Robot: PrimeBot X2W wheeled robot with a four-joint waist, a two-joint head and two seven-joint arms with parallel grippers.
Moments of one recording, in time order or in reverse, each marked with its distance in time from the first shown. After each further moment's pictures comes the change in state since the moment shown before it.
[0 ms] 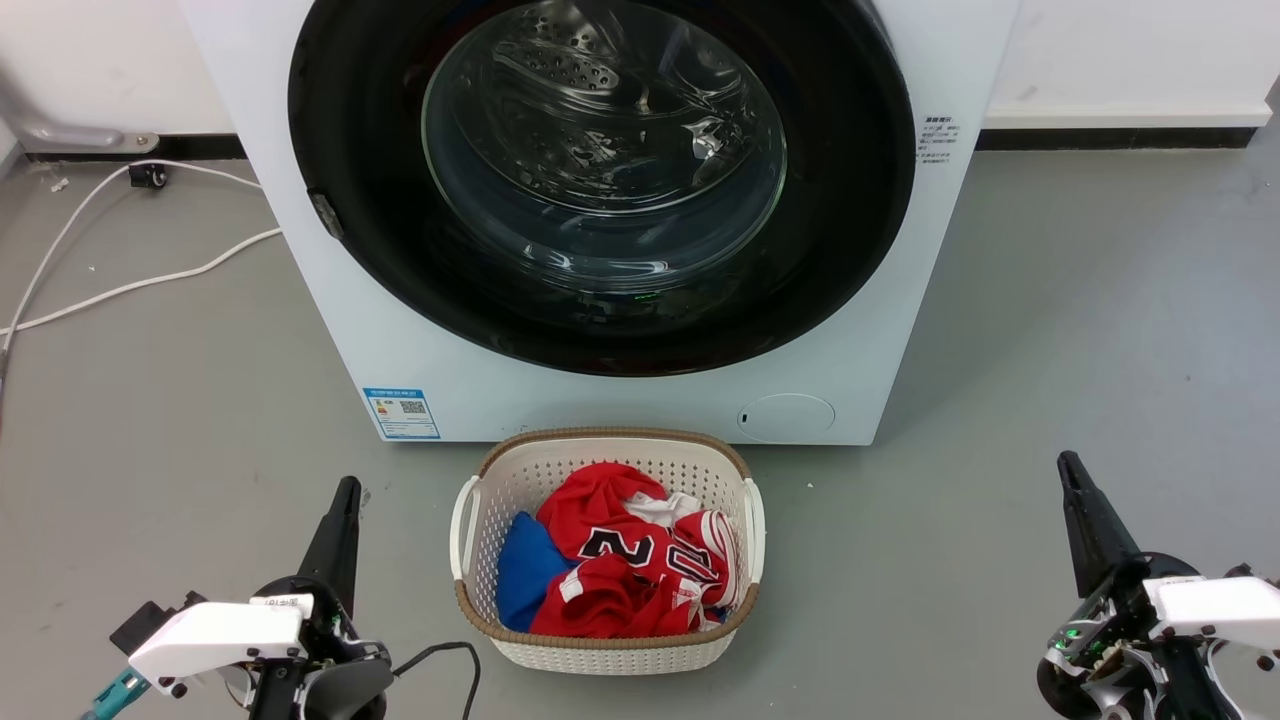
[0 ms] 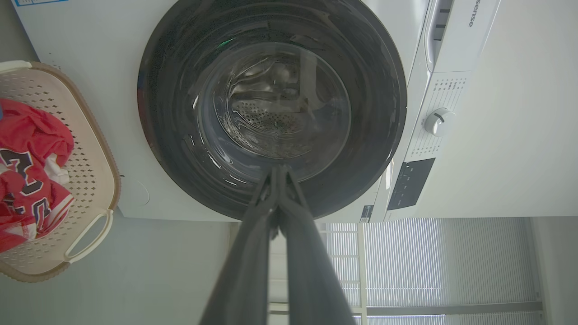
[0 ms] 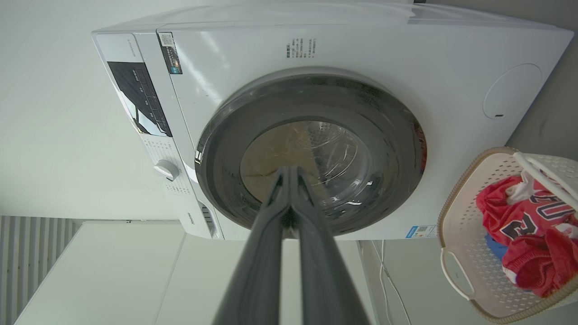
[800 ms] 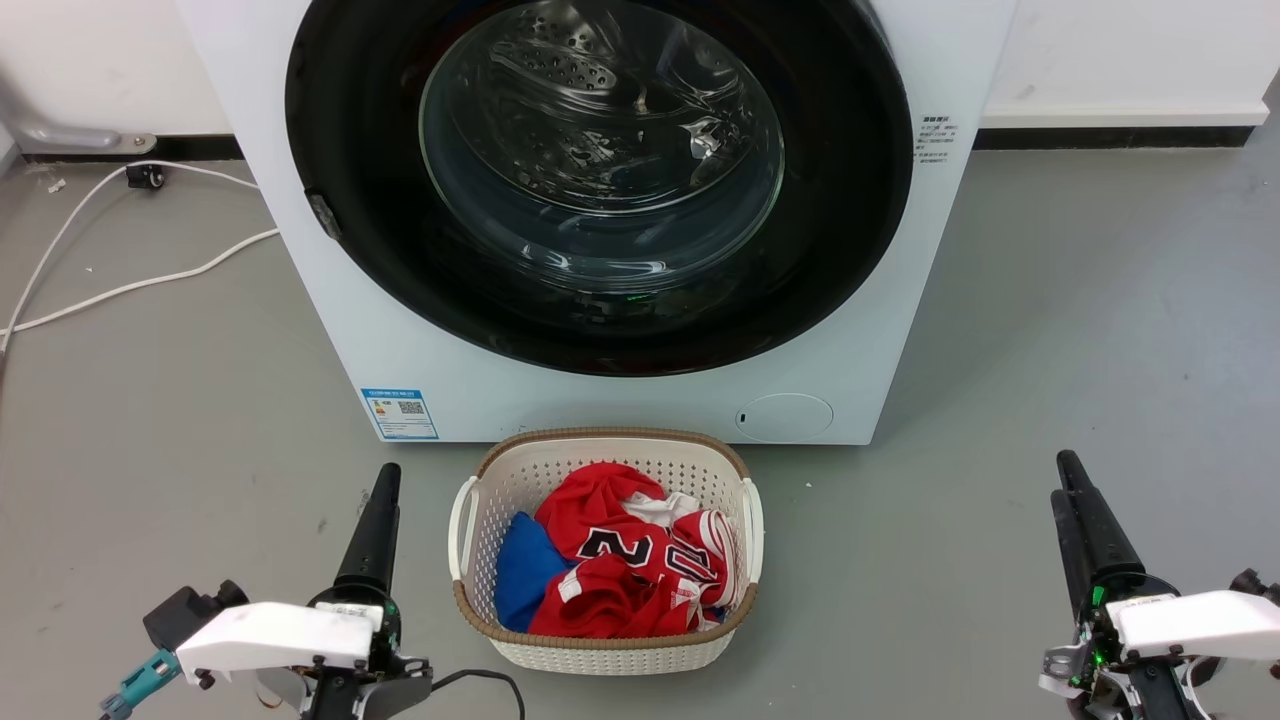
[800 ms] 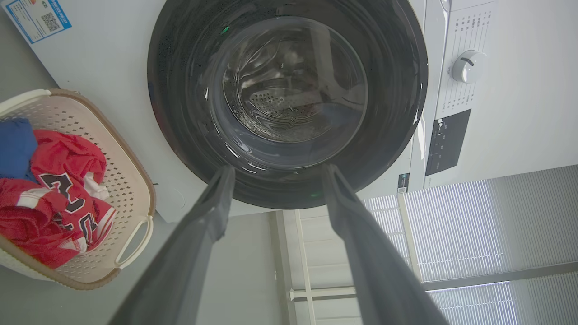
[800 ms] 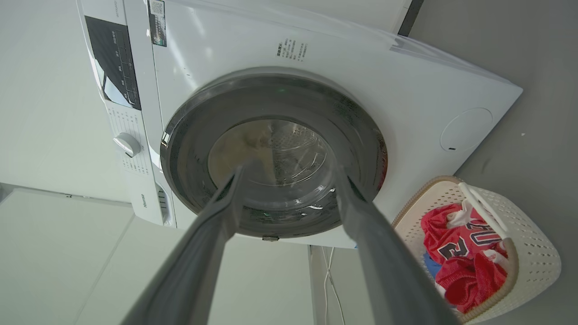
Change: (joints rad) left arm 0.029 0.005 -0.100 -0.035 0.179 0.001 -0.084; right arm 0.047 -0.020 0.059 -0.037 -0.182 0.000 -0.084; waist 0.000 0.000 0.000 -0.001
